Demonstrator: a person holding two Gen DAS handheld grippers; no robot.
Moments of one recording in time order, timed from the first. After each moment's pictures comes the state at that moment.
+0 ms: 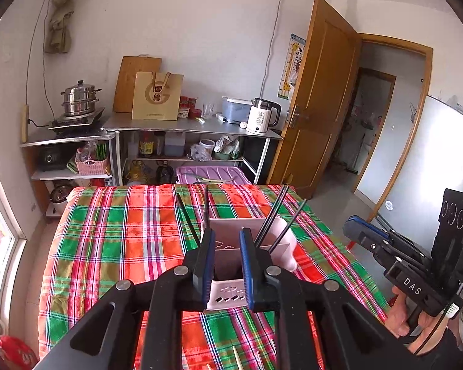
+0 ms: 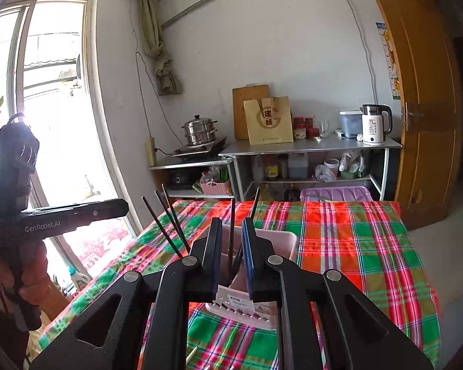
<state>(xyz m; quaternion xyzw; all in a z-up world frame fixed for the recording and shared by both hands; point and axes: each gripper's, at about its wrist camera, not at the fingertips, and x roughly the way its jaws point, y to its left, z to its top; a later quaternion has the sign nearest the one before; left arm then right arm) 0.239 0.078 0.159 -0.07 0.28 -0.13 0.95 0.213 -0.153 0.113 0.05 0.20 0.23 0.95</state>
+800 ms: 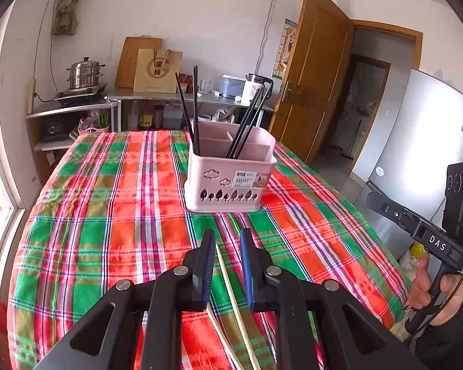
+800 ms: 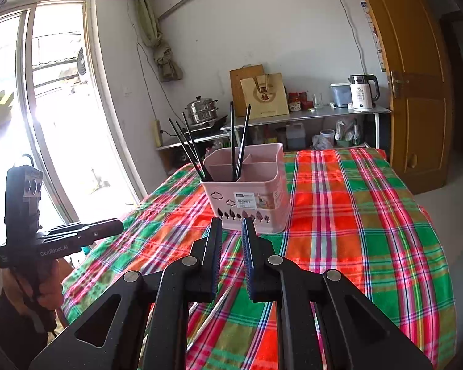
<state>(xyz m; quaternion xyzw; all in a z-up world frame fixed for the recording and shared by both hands) 0.112 0.060 0.054 -0.07 0.31 -0.14 0.94 0.105 -0.189 0.046 0.08 0.24 0.24 0.94</state>
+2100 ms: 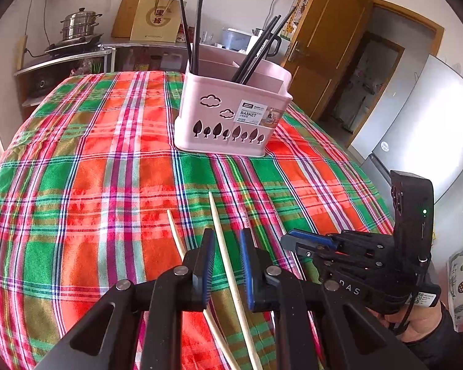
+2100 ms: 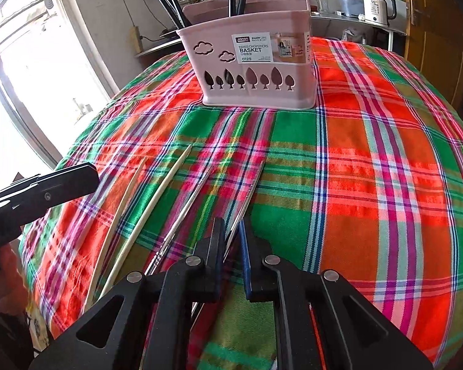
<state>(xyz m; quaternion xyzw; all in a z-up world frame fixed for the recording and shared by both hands) 0.147 0.042 -0.013 -0.10 0.41 -0.15 0.90 0.156 -0.129 -0.068 0.01 0.45 0.22 0.86</state>
